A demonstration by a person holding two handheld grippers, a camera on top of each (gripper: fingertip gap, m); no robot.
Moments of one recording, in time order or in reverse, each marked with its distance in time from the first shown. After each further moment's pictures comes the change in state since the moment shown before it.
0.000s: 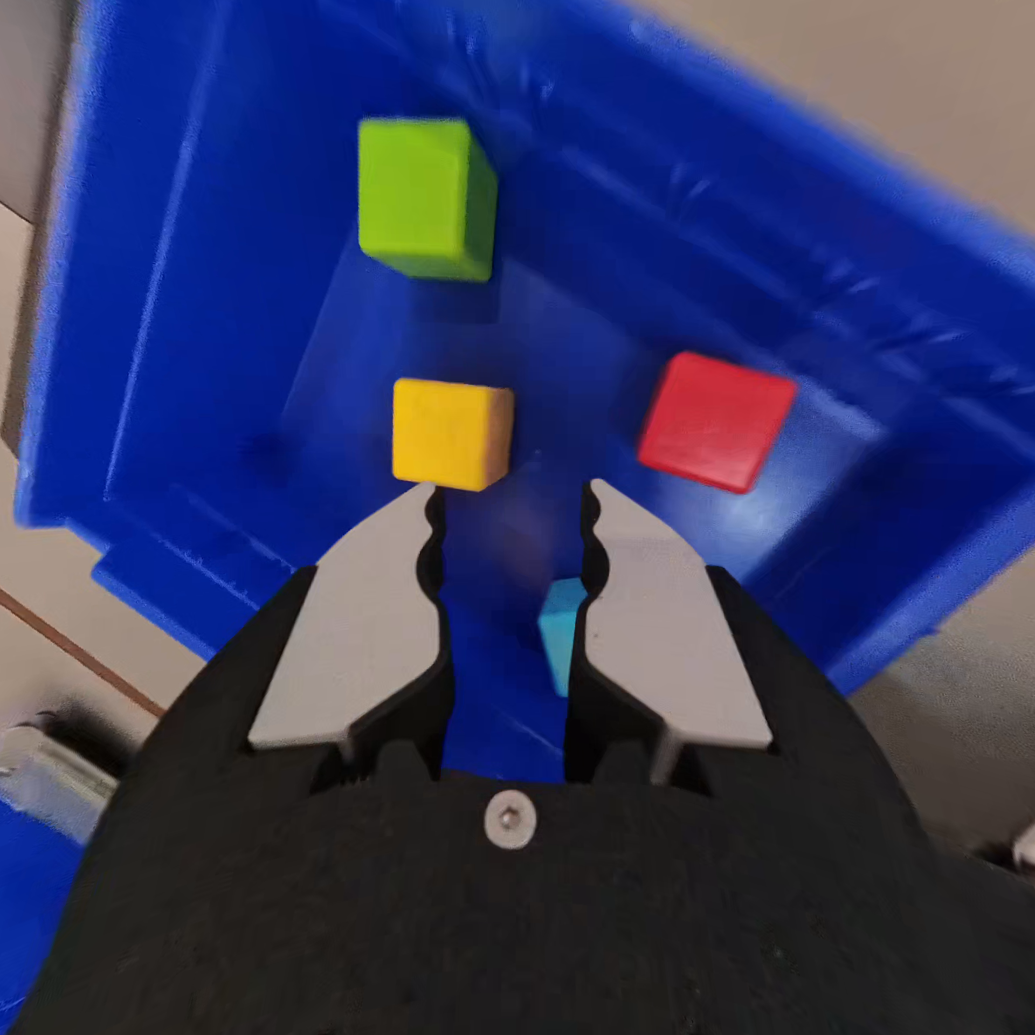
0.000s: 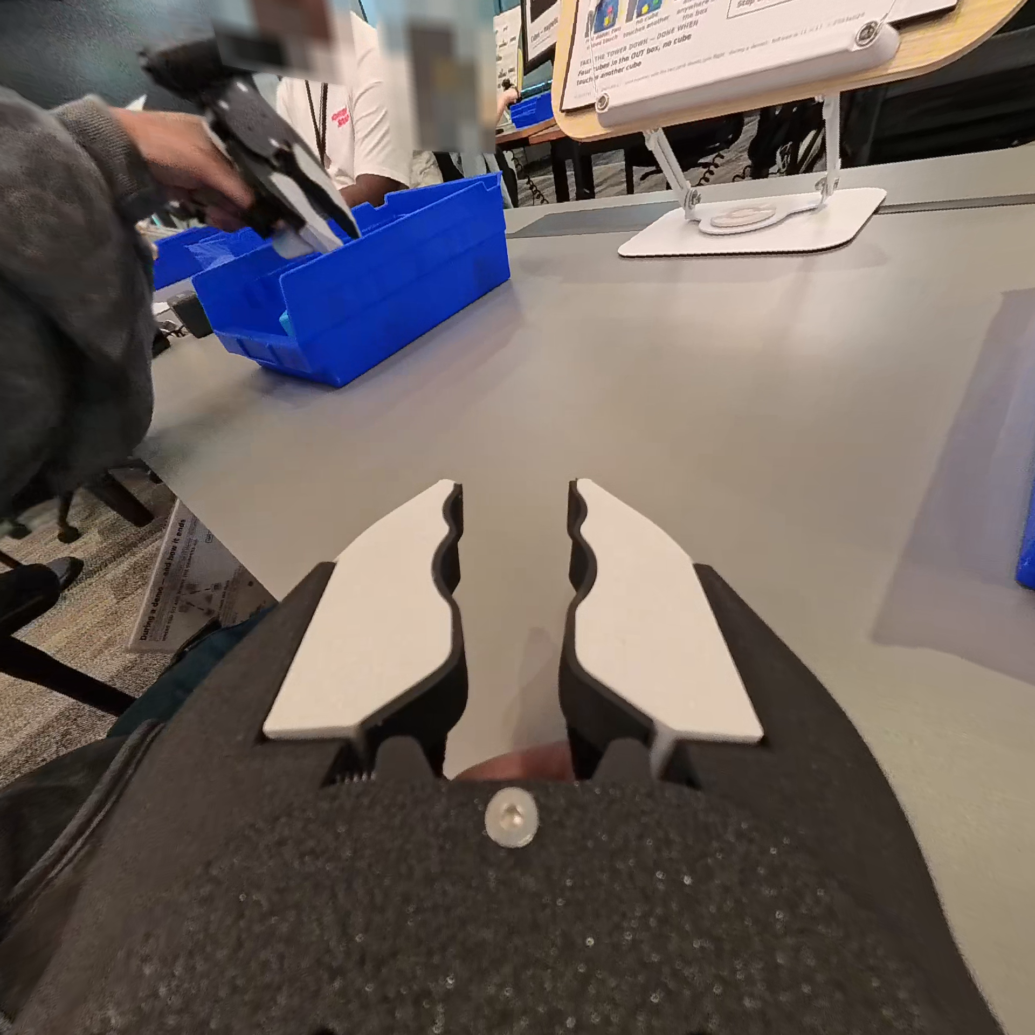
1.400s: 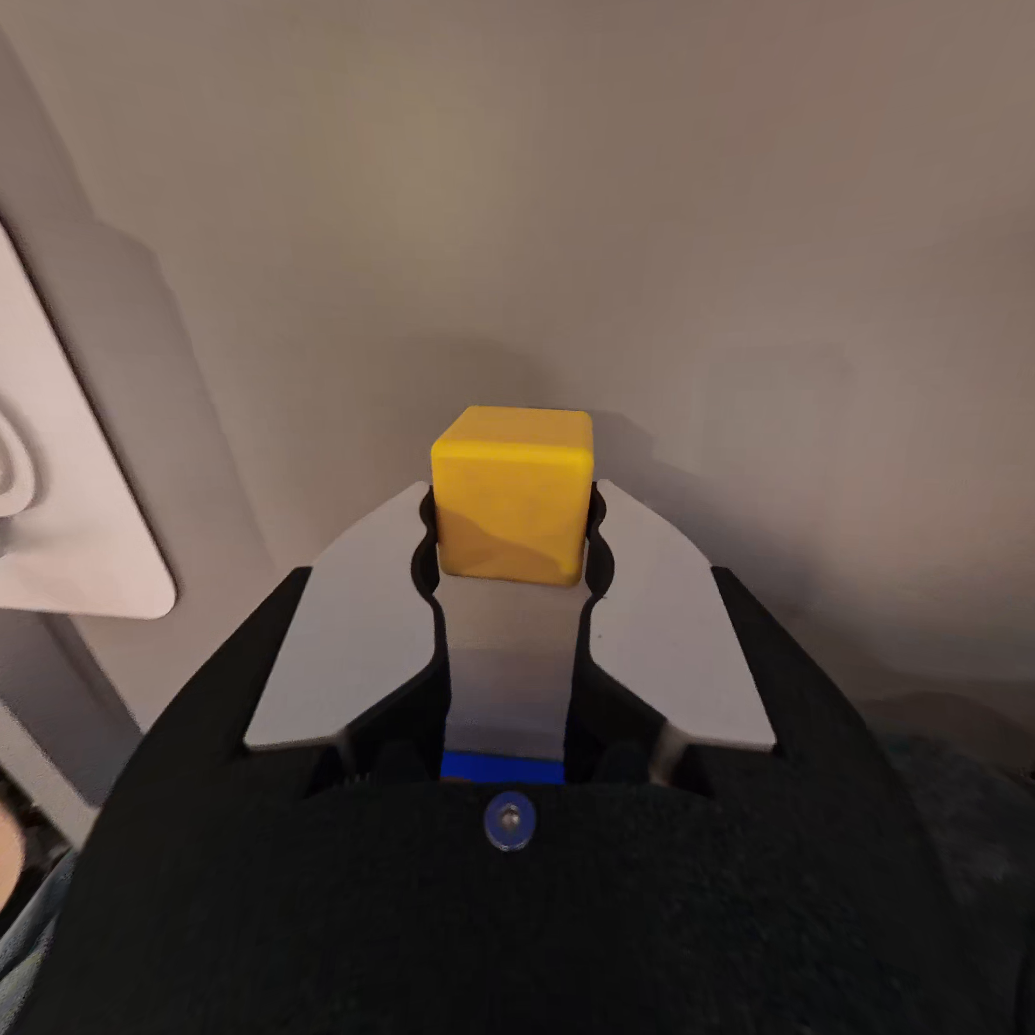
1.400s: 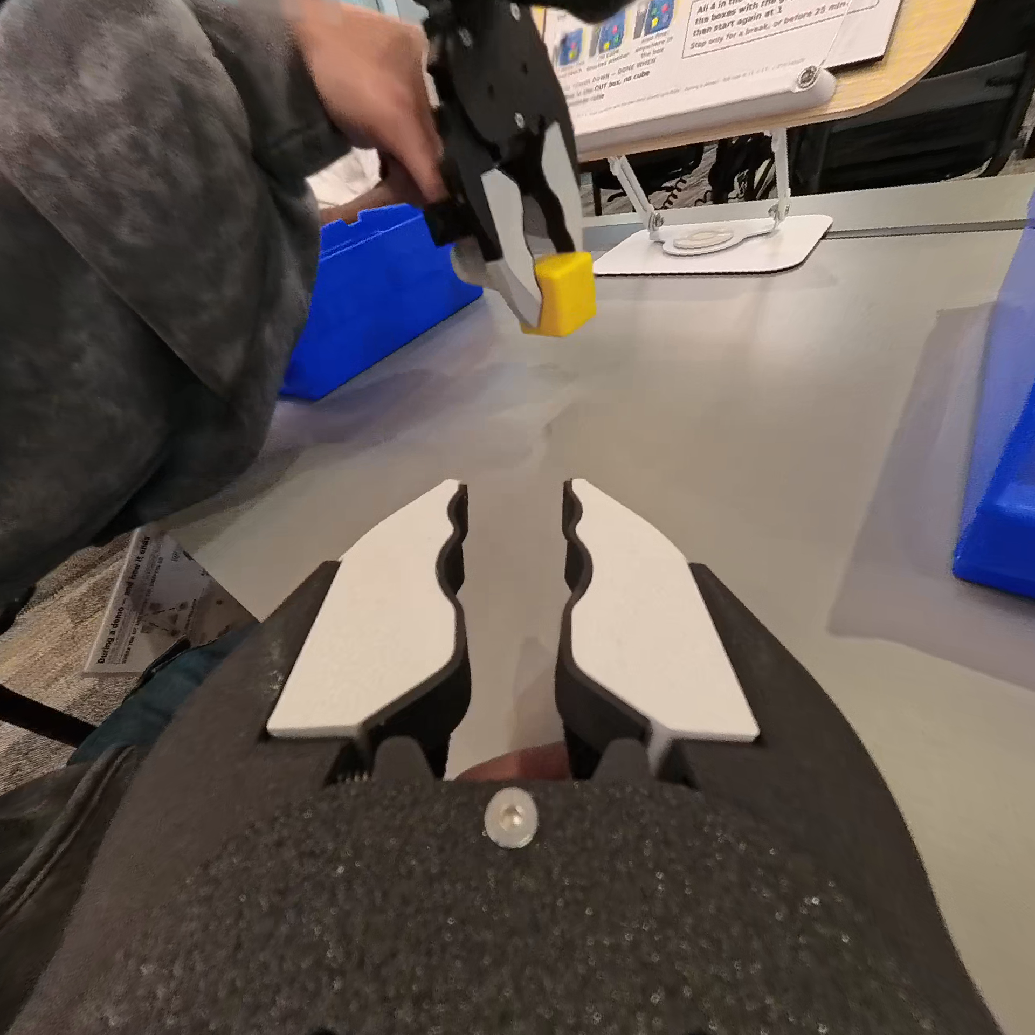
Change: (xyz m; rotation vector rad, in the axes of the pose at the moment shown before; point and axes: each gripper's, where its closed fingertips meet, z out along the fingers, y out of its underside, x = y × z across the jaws) left arm 0.181 -0.236 0.059 -0.104 0.207 0.568; right arm 0.008 -0.005 -0.004 0.028 0.054 -0.014
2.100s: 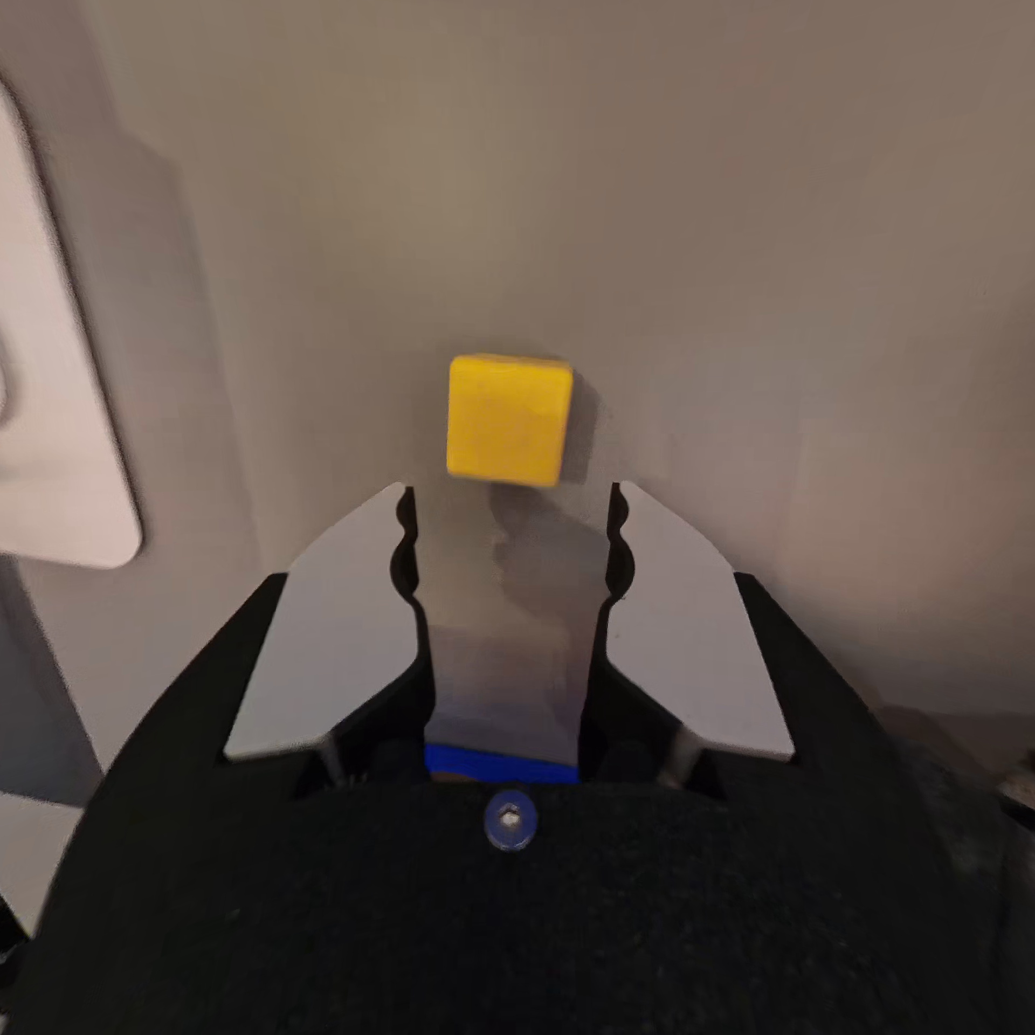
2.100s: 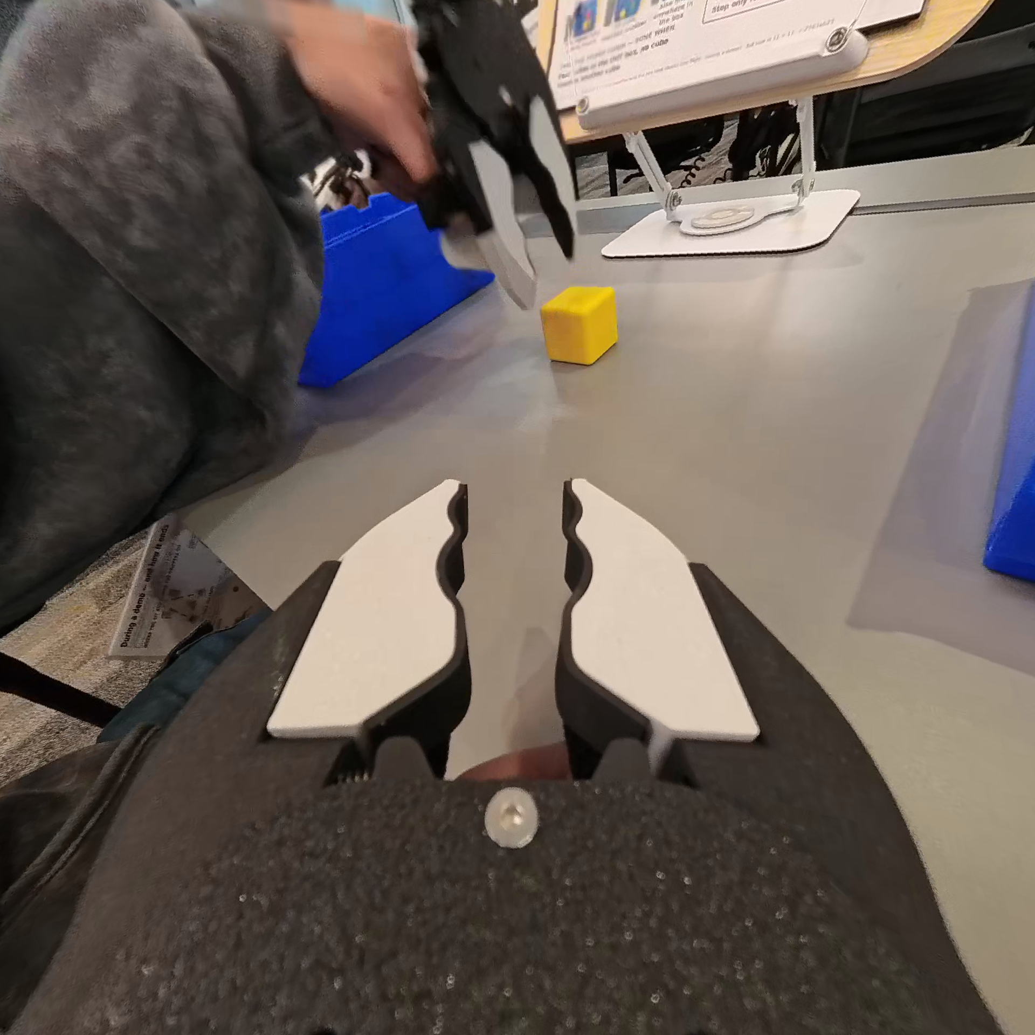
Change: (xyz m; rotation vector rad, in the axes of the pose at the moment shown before) left arm -0.005 0.016 -0.002 0.062 0.008 -0.116; right arm -0.003 0.005 0.001 -0.024 -0.026 0.016
